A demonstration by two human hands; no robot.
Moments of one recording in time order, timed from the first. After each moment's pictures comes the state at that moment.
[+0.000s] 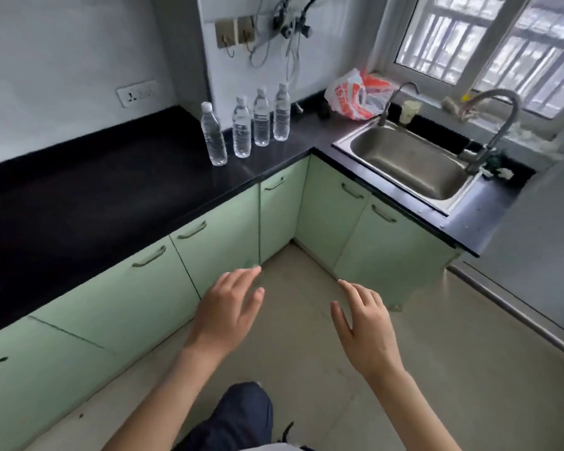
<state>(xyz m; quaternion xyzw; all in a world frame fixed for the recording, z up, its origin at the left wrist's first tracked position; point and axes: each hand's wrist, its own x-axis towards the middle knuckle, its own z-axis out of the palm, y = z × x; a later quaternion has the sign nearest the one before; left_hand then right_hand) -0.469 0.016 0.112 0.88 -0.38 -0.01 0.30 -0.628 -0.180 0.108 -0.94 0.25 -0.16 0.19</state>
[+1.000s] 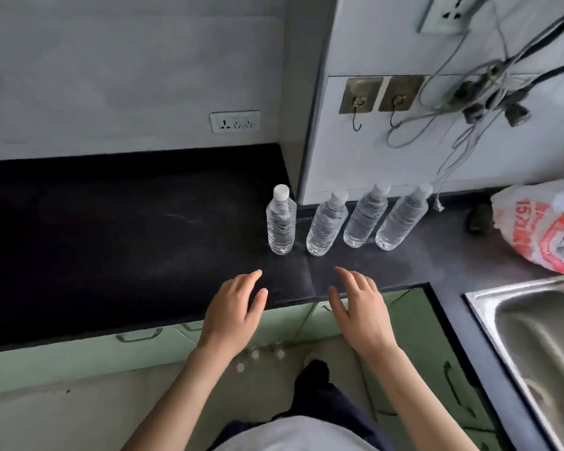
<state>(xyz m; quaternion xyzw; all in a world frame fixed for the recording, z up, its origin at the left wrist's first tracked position) -0.099 -0.160 0.056 0.95 -0.06 0.01 0.31 -0.098 -0.403 0.072 -0.97 -0.03 -0.04 0.24</state>
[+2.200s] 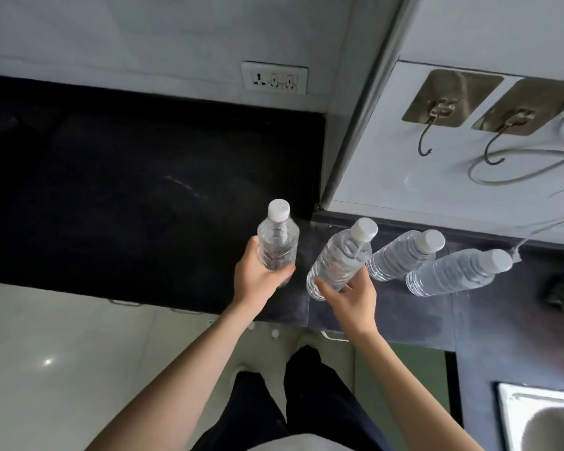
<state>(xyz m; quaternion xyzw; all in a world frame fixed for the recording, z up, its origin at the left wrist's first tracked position) 0.044 -0.236 0.005 0.78 0.29 0.01 0.56 0.062 -0.424 0.001 -0.80 0.09 0.11 0.58</state>
